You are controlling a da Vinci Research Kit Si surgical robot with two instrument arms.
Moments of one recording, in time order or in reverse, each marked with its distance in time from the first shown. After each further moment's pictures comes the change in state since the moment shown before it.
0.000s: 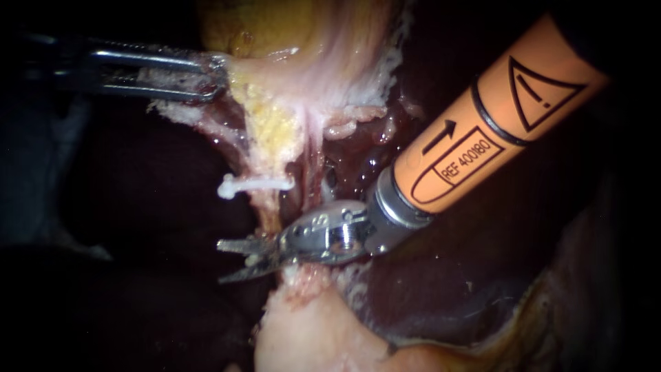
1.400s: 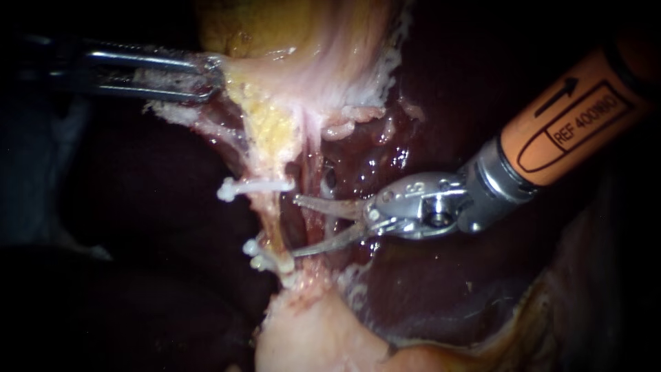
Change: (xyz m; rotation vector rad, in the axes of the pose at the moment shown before) right arm -0.001 0.001 -0.010 0.014 0.089 0.160; left arm 0.000 0.000 -0.001 -0.002 -0.001 0.001
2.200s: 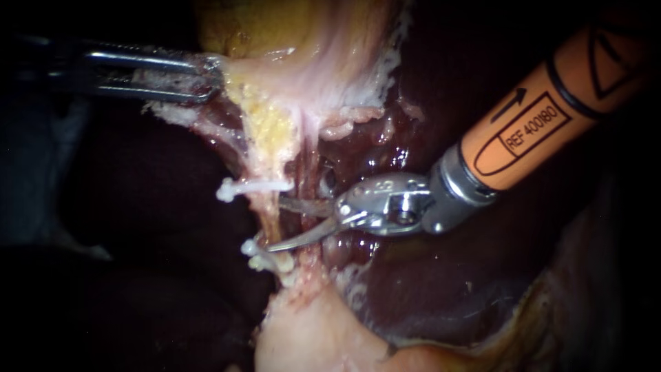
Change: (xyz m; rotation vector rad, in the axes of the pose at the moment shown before) right arm 0.000 0.001 0.005 0.106 0.048 0.044; left arm 0.000 0.000 0.000 -0.001 0.000 0.000
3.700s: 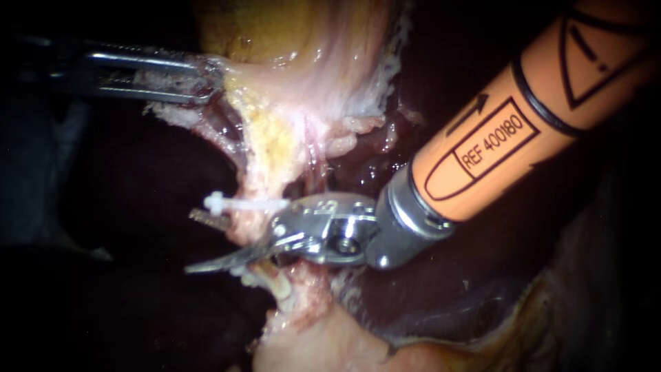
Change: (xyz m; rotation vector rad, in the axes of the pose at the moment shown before) right arm 0.008 -0.006 0.004 0.045 0.135 0.029; left arm 0.000 0.000 0.000 0.002 0.000 -0.001
